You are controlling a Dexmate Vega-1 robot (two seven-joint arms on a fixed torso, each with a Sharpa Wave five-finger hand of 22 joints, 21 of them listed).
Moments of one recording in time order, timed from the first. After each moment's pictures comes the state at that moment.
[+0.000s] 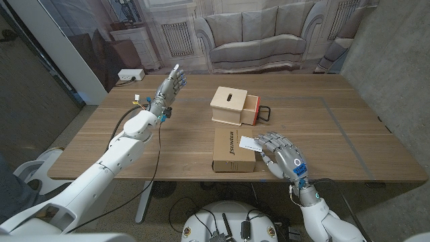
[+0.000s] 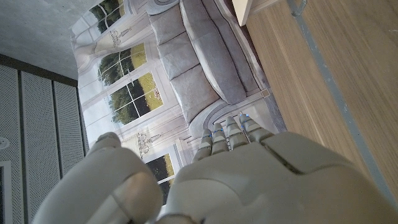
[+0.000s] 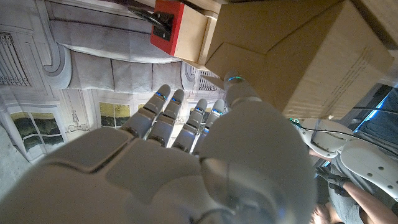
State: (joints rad) left arm 0.88 0.62 0.34 -1.56 -0.63 -0.21 0.01; left_hand 0.43 -0.01 0.12 0.07 0.27 0.02 0.03 0.20 0.19 0.03 -0.01 0.20 0.19 -0.02 0.00 0.19 0.18 -0.04 -0.03 0.20 0.18; right arm -1.36 -0.84 -0.65 -1.81 -0.88 -0.17 -1.04; right_hand 1.00 0.06 0.31 -0.12 0.25 0.57 -0.23 0.23 0.22 0.51 -0.22 0.22 0.19 0.47 -0.05 0.20 0.20 0.41 -0.04 0.20 0.18
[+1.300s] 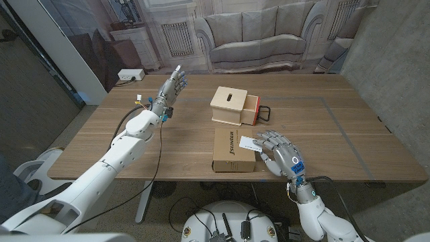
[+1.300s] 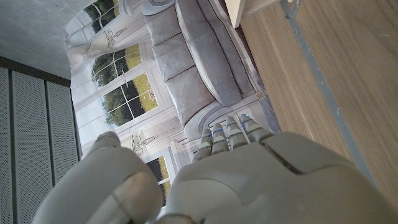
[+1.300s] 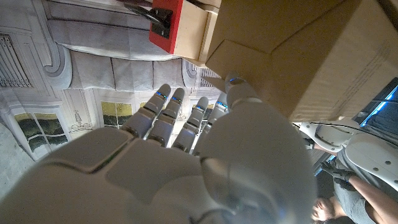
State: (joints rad) left arm 0.86 0.60 0.35 -1.52 -0.63 -0.20 0.00; left_hand 0.44 -0.01 0.11 0.07 0.27 0.02 0.03 0.20 0.19 0.03 -0.01 0.20 0.19 -0.02 0.00 0.19 0.18 -0.04 -0.03 0.20 0.18; right arm -1.31 -0.82 -0.68 -1.76 -0.86 -0.15 -1.08; right_hand 1.00 0.06 0.29 -0.12 0.24 0.72 -0.22 0.32 0.26 0.55 -0.22 0.22 0.19 0.49 -0.05 0.20 0.20 0.42 -0.05 0.20 0.18
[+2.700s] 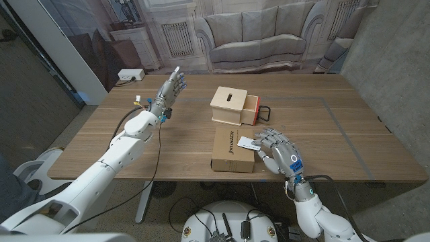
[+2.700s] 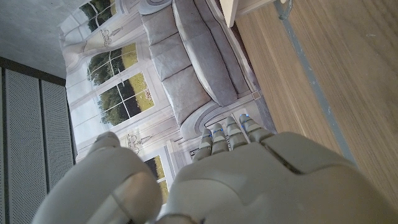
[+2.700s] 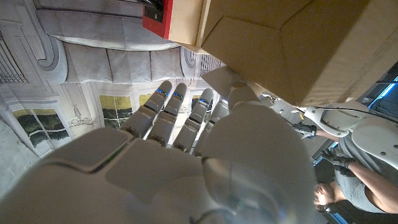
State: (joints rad) left arm 0.86 0.61 0.35 -1.50 -0.64 -0.19 -0.02; left_hand 0.44 -0.01 0.10 0.07 0.27 0.02 0.03 0.20 0.19 0.03 -0.01 0.20 0.19 -0.02 0.00 0.19 0.18 -0.04 -0.03 0.20 0.18; right arm -1.29 -0.80 -0.69 -1.76 -0.87 -0.12 -1.11; right_hand 0.96 0.10 0.26 -0.10 0.22 0.85 -0.22 0.51 0.39 0.68 -0.21 0.24 0.19 0.57 -0.05 0.20 0.21 0.46 -0.04 0.22 0.19
